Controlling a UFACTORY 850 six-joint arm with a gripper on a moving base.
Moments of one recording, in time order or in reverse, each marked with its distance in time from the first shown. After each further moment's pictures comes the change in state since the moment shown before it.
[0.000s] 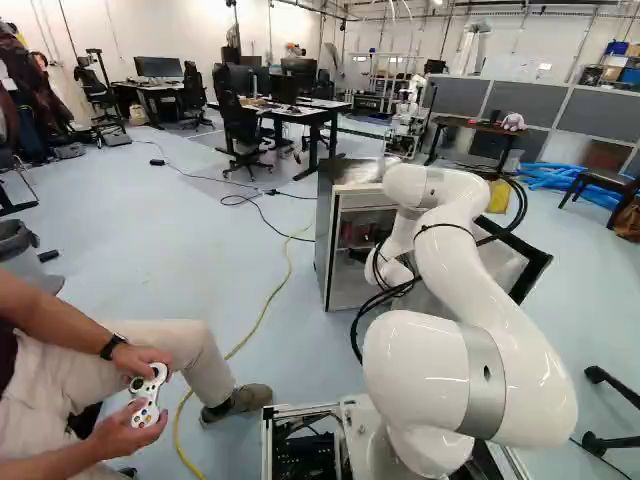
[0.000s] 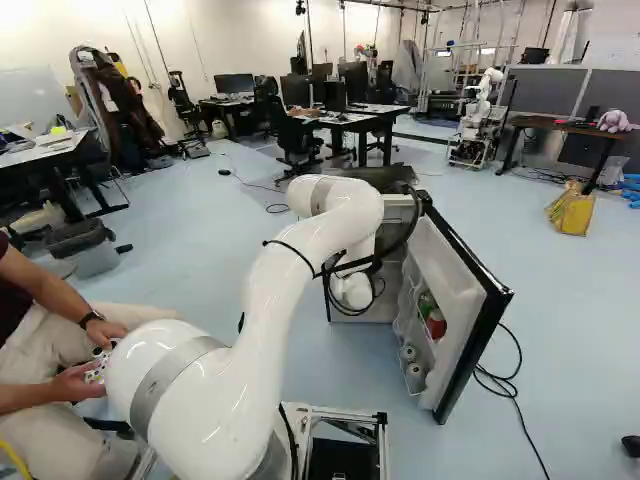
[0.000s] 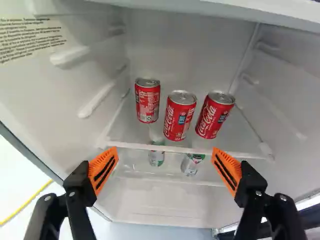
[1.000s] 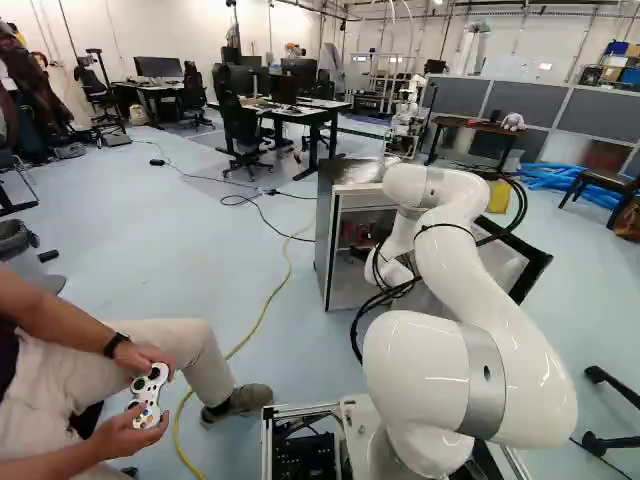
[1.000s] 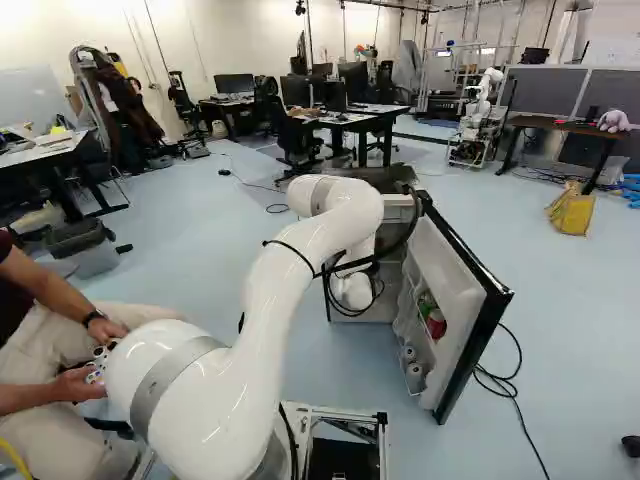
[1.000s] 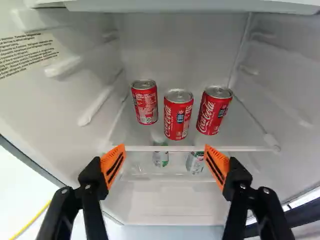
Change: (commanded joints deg) arm 0.0 0.0 0.0 0.0 0.0 2.8
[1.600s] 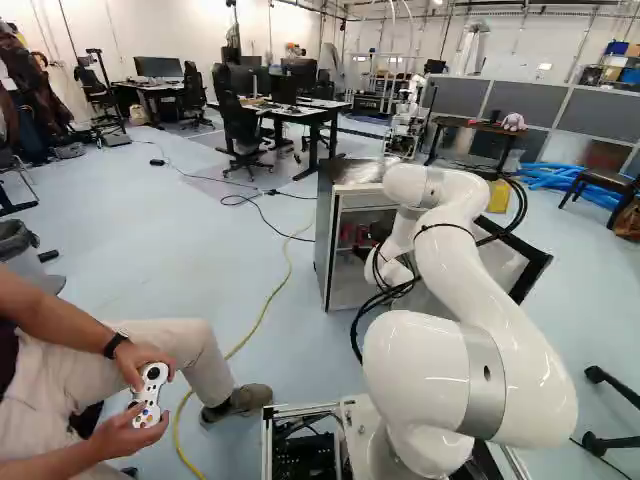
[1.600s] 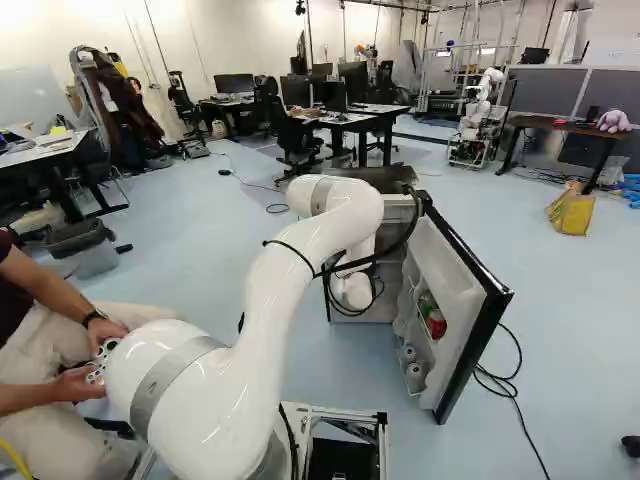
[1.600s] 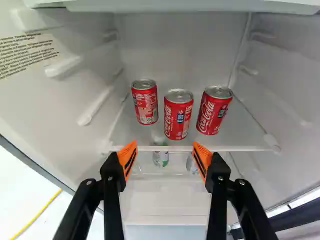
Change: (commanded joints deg) arm 0.0 0.0 0.0 0.0 0.0 0.0
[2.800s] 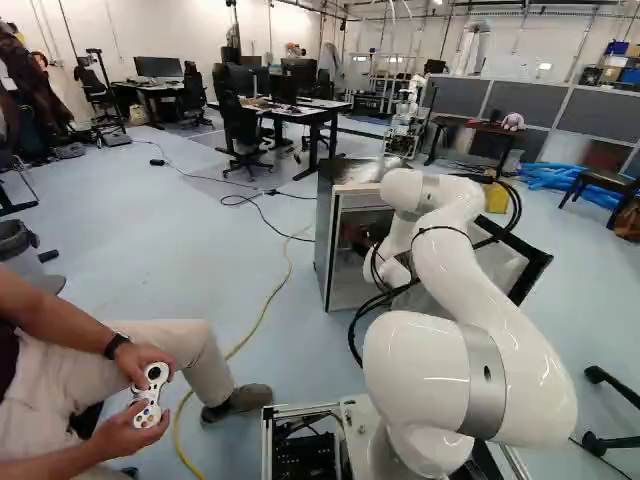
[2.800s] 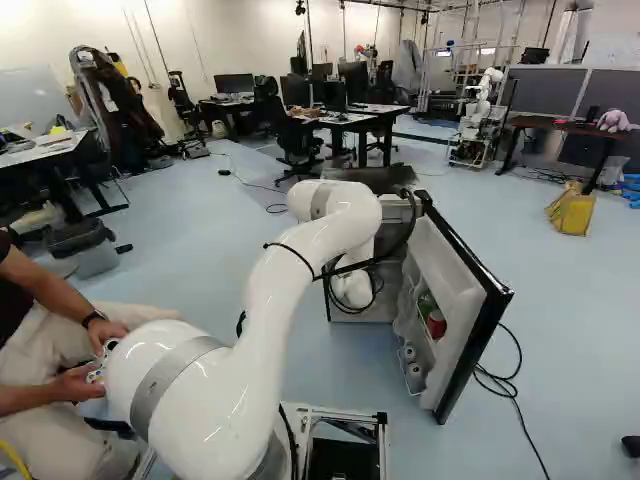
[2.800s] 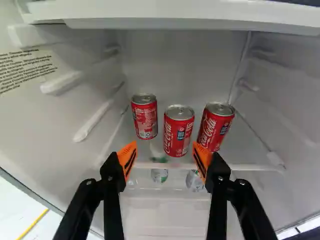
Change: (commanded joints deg) arm 0.7 -2.7 -5.1 0.0 2.7 0.0
